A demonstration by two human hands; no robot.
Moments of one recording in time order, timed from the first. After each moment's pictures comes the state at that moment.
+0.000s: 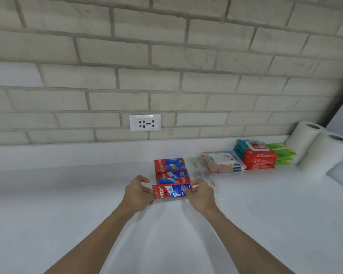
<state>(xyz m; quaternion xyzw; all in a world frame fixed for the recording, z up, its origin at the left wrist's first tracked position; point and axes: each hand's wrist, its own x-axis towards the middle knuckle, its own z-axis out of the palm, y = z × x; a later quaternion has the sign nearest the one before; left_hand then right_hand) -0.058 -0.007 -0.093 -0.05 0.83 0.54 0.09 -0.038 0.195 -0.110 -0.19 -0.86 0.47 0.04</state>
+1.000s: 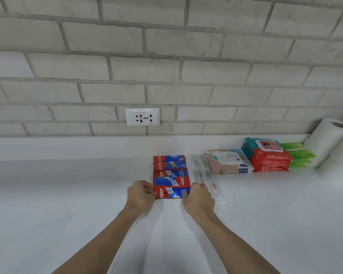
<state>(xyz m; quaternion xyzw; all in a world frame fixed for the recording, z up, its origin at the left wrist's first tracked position) -0.082 0.041 -0.128 -0.13 0.86 0.50 0.05 -0.061 0.214 -0.126 -0.16 -0.96 0.23 0.00</state>
